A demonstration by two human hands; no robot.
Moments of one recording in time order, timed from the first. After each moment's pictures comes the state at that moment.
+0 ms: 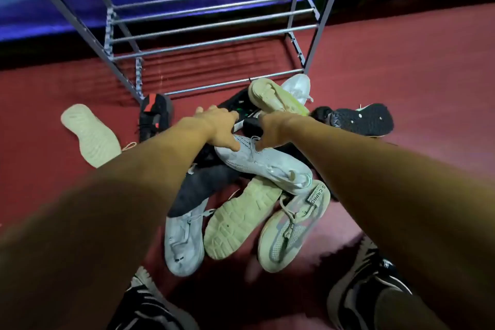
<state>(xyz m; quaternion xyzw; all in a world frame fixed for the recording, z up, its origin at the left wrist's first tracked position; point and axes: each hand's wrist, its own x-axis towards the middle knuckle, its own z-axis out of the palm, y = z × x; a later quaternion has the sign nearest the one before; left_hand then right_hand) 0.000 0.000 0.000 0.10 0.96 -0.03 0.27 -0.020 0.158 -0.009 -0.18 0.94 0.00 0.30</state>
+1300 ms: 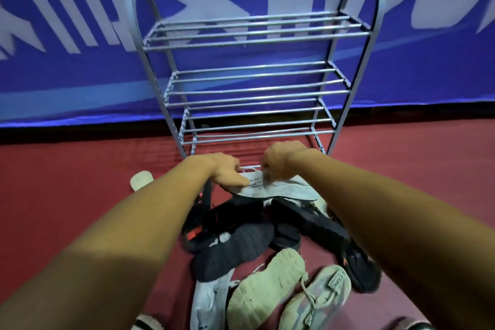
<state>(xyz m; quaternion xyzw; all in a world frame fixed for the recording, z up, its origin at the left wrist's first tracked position) 0.021 -0.059 0.153 0.01 0.95 0.02 0.30 -0.016 0.106 0.166 -0.33 0.92 0.12 0.18</state>
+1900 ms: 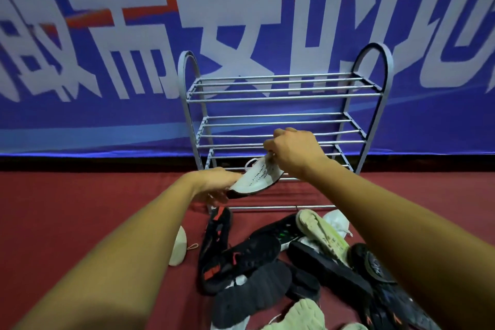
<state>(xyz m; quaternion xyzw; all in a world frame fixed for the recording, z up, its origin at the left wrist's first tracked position) 0.044 -0.115 0.217 -0.17 0.85 0.44 0.23 -0.029 0.080 0.250 -0.37 0.91 0.04 -0.17</state>
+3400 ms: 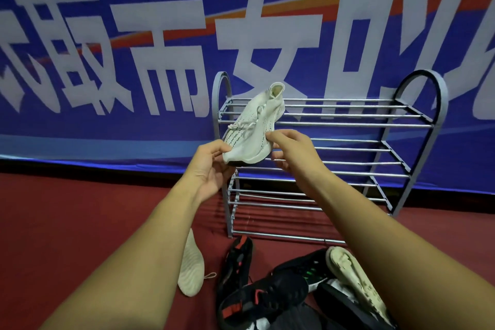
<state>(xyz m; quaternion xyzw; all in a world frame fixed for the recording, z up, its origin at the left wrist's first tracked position) 0.031 -0.178 0.265 -0.19 0.50 0.84 -0.10 -0.042 -0.010 0.275 -0.15 0.66 -0.73 0.13</state>
